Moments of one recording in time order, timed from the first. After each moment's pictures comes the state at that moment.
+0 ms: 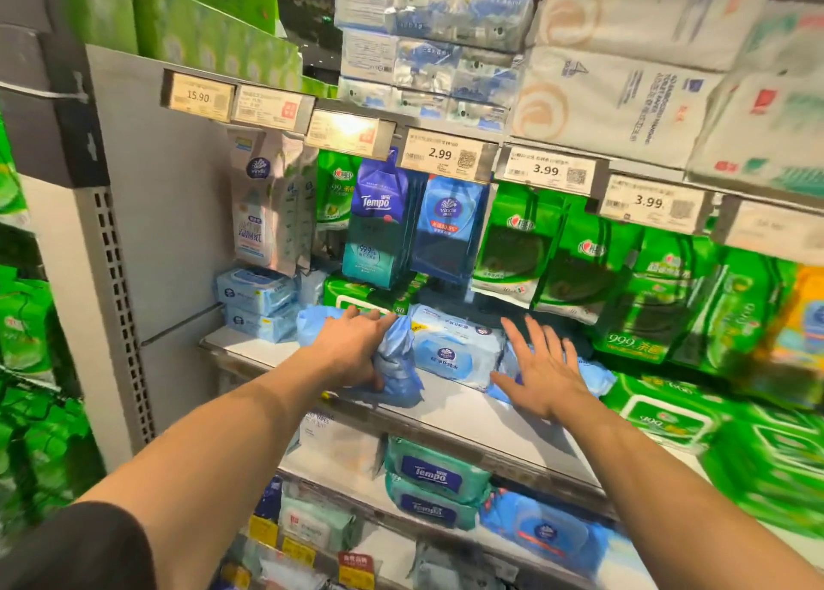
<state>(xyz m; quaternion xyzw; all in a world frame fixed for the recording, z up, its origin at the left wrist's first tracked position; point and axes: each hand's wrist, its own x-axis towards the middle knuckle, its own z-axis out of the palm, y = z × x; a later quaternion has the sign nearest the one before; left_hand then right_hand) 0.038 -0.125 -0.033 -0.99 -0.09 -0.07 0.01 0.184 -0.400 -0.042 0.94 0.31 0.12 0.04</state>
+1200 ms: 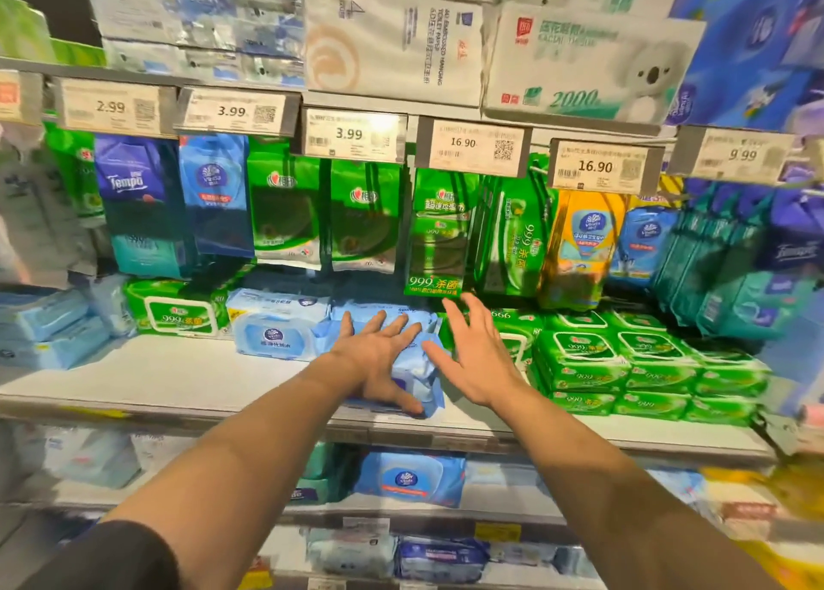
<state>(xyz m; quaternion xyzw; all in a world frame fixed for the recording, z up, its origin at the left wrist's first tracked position) 0.163 -0.372 -0.050 -1.00 0.07 0.05 0.02 0.200 -0.567 -0.055 0.92 0.29 0.16 -0.20</state>
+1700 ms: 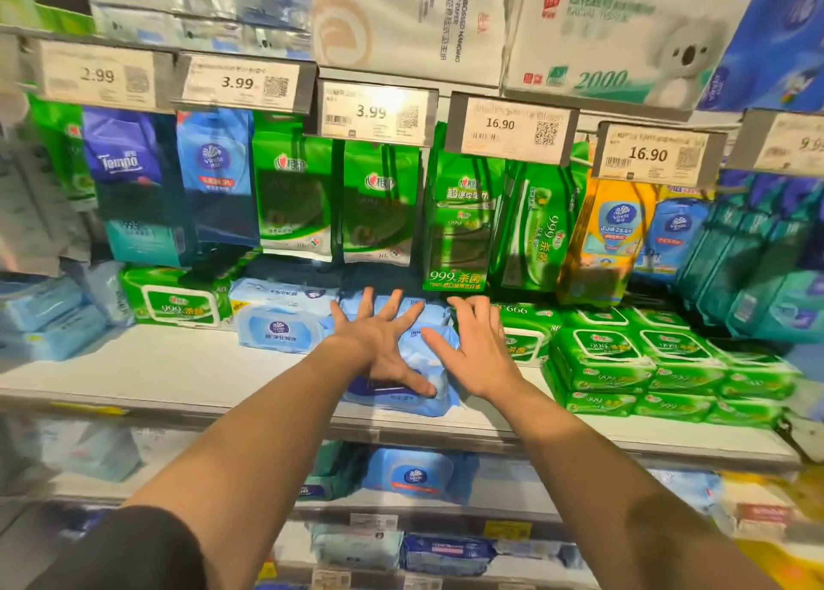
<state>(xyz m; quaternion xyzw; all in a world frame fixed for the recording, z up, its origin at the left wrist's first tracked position) 0.187 -0.358 -0.051 -1.00 0.00 0.07 -0.01 0.215 -0.540 -0.066 0.91 0.26 0.17 -0.28</state>
